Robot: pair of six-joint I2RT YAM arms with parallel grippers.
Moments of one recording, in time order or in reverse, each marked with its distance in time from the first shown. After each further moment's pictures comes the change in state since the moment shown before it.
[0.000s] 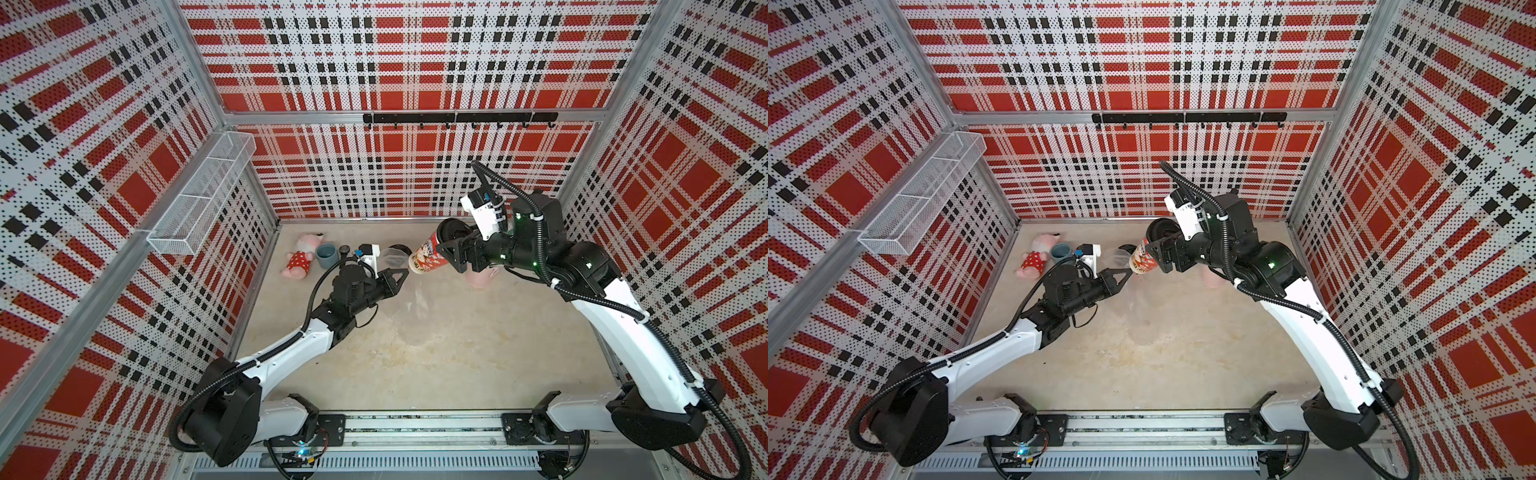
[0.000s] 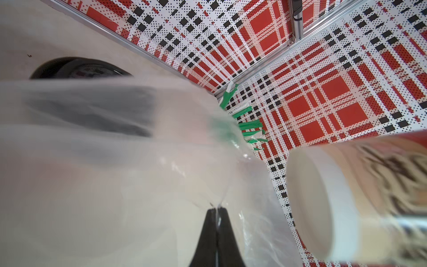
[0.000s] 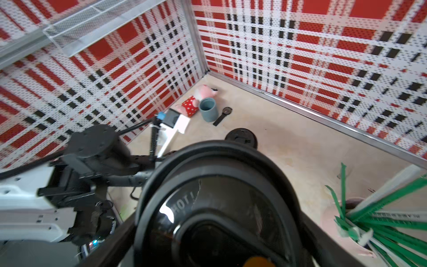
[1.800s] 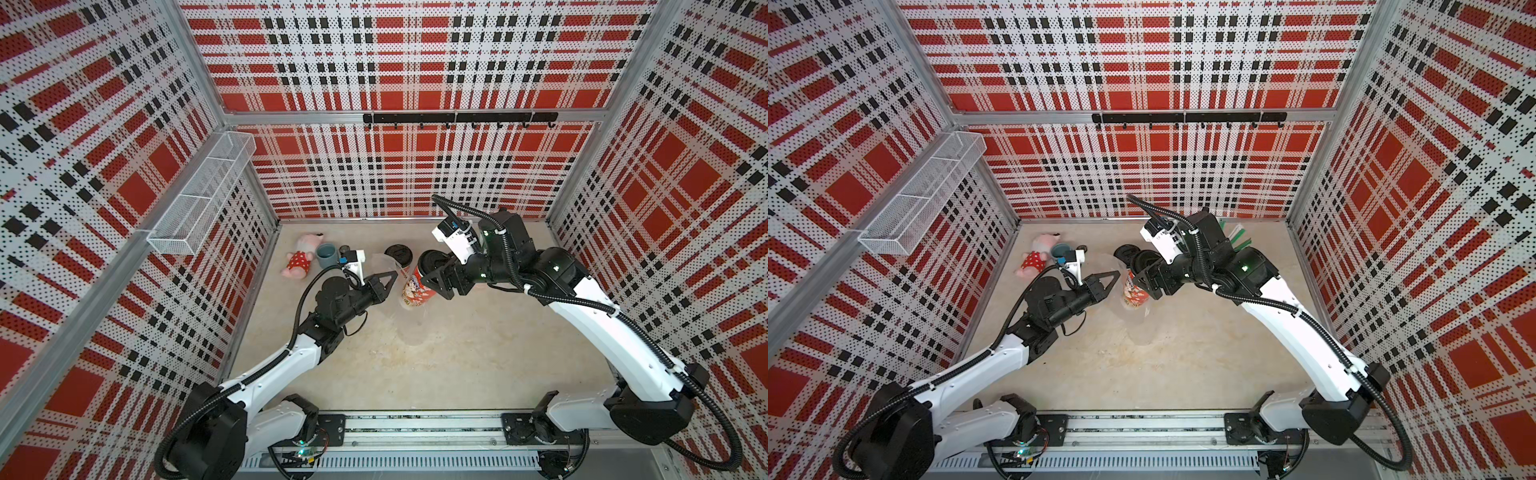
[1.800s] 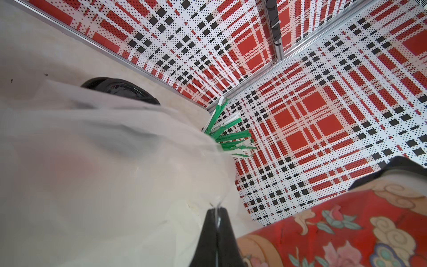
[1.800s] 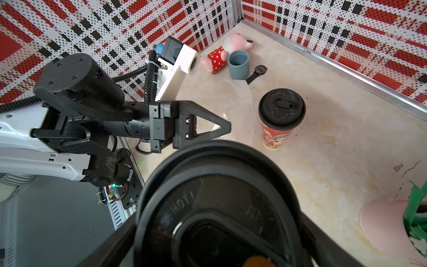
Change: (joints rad) left arm 0.050 -0.147 -0.139 0.096 0.008 -0.028; right arm 0.051 0.027 -0.128 -0.038 -0.093 -0.072
